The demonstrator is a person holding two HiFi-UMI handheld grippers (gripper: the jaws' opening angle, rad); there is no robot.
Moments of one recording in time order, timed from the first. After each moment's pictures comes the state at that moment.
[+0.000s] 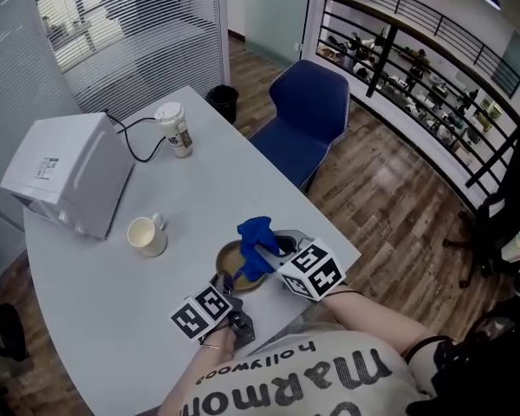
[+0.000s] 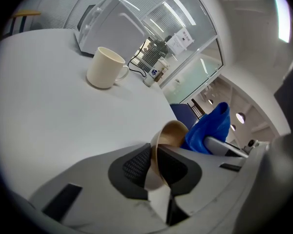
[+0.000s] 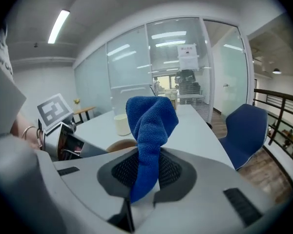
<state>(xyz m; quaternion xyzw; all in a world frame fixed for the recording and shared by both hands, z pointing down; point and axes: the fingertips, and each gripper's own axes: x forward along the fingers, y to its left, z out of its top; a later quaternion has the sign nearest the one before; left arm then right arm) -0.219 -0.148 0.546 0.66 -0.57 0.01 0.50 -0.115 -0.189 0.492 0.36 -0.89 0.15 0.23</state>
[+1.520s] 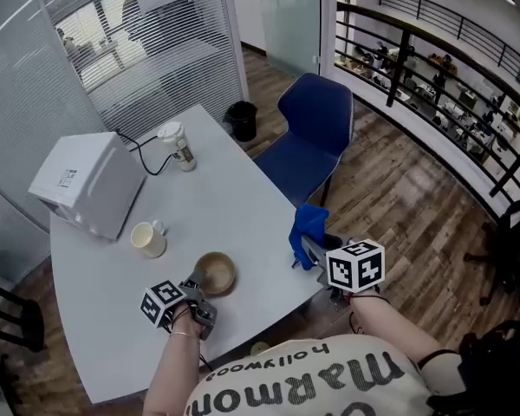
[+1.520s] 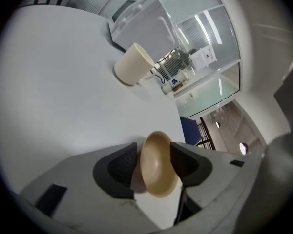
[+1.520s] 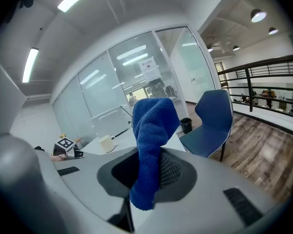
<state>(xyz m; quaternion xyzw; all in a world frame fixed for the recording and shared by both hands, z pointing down) -0.255 -0.153 0.561 0.57 -0.59 -0.09 0.57 0.050 -0.189 0.466 0.45 -0.84 0.27 0.10</state>
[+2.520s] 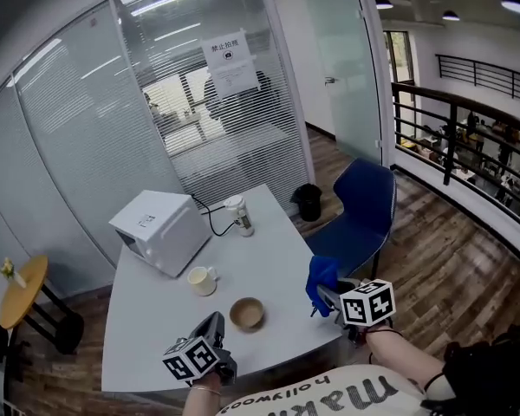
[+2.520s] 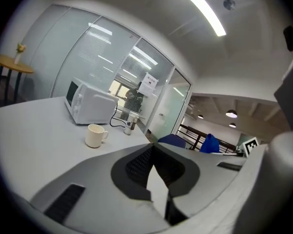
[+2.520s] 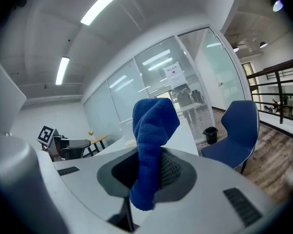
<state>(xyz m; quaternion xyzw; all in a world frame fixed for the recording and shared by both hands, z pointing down) -0.203 -0.061 0.369 0.71 -0.66 -0.06 0.22 0.047 -0.168 0.402 0.32 -0.92 0.21 0.08</state>
